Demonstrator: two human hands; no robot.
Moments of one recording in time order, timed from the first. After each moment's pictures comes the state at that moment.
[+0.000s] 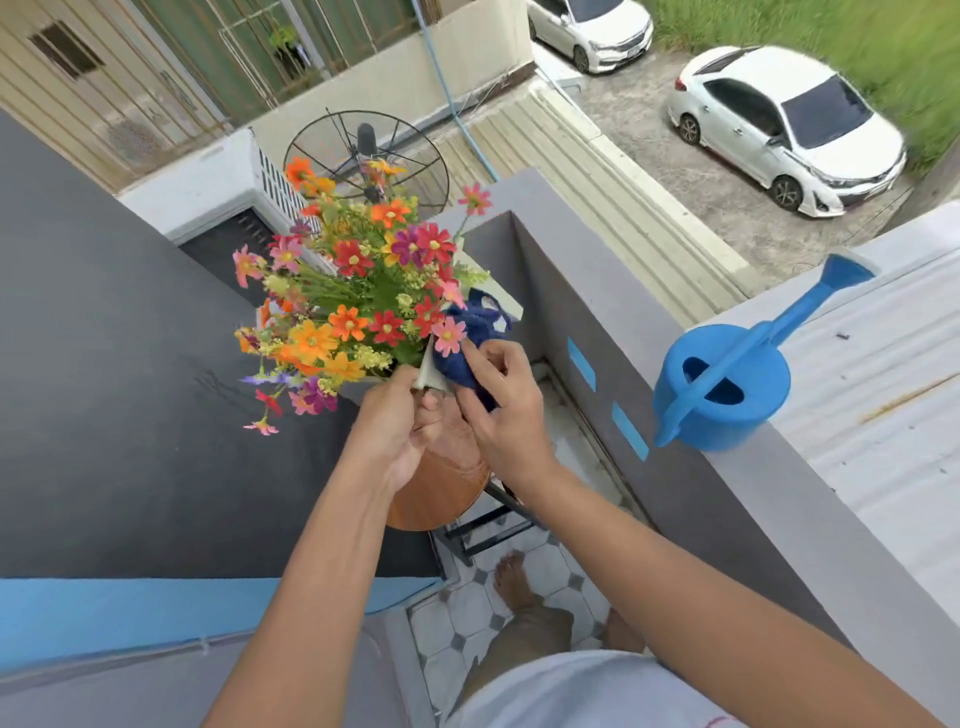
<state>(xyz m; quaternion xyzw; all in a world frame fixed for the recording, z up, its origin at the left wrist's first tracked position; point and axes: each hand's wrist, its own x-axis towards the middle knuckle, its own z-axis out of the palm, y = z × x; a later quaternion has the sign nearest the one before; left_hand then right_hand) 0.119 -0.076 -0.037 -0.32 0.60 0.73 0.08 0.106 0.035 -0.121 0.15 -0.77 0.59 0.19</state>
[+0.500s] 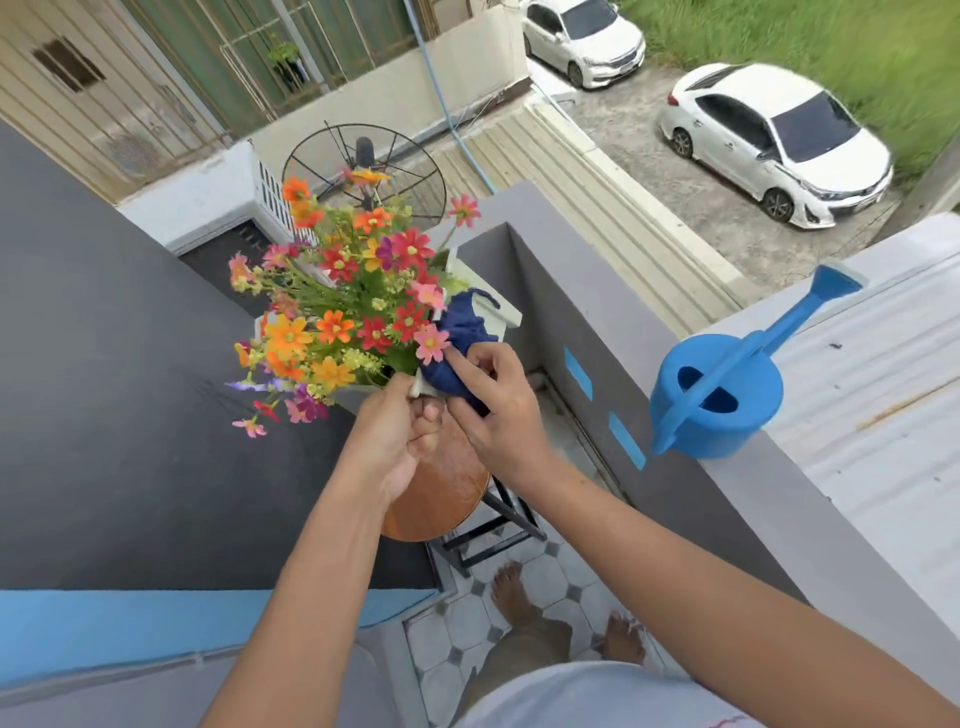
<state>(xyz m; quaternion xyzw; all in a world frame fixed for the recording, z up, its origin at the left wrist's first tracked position) 0.122 -0.075 -0.029 -0.30 0.61 0.72 0.07 0.102 0.040 -0.114 0.23 -0.77 0.55 0.23</state>
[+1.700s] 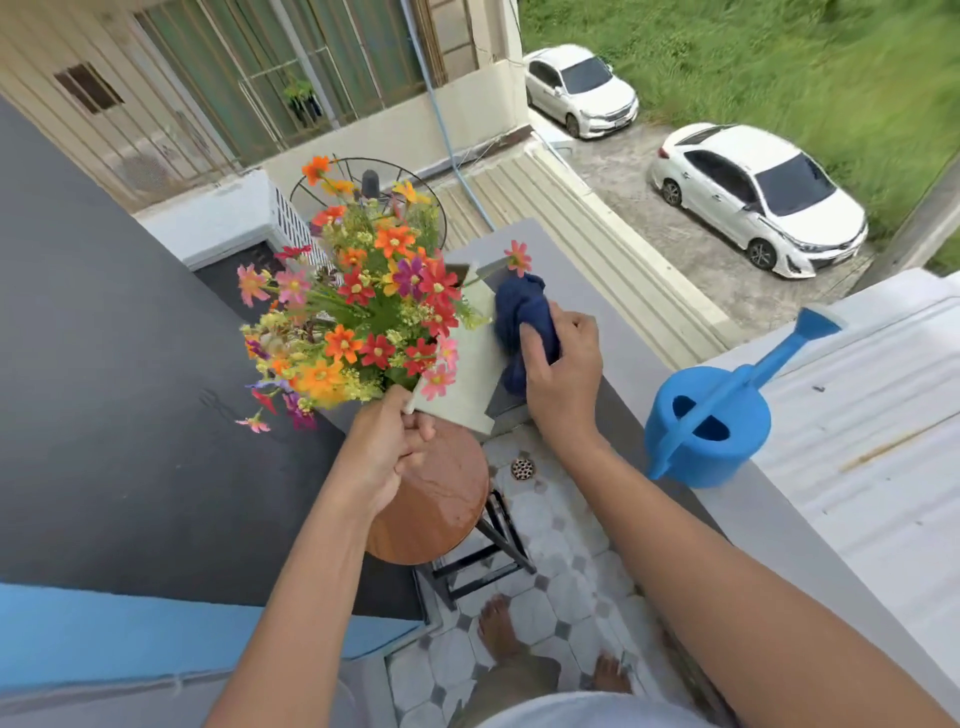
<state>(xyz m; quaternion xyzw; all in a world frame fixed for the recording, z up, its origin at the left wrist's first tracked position) 0.138 -0.088 -0.014 -0.26 0.68 0.68 0.06 0.063 0.075 -0.075 -0.01 -0.76 0.63 0.18</state>
